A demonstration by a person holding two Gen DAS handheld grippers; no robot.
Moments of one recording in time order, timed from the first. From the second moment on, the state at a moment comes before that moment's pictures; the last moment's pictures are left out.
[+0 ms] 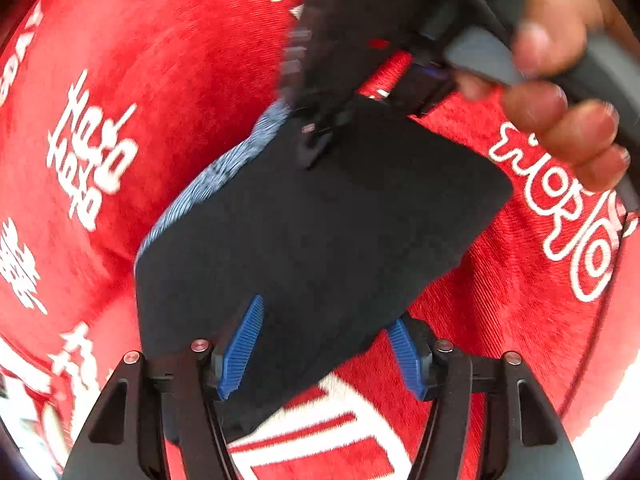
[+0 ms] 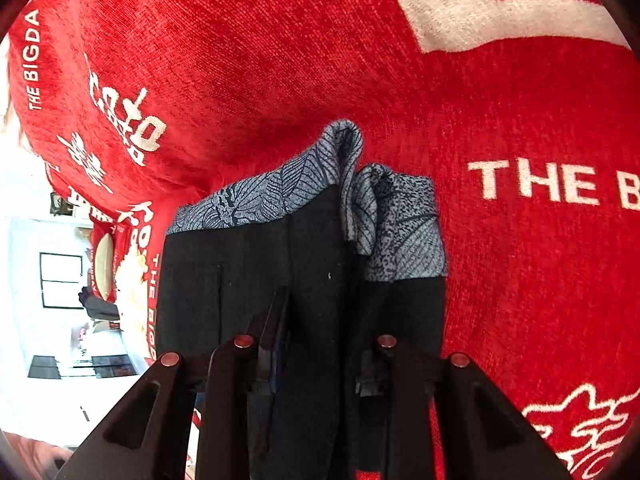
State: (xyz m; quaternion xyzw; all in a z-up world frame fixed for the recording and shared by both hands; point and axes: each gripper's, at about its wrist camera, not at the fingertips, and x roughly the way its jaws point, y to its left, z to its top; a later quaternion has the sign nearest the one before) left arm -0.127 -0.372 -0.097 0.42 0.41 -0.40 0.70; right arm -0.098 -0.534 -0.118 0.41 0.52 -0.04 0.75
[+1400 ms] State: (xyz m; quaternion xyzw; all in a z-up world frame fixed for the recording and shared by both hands) left arm 0.133 -0.300 -0.134 0.17 0.57 -0.22 0.77; right arm -0.119 -0.450 -0.087 0.21 0.57 -0.22 0.76
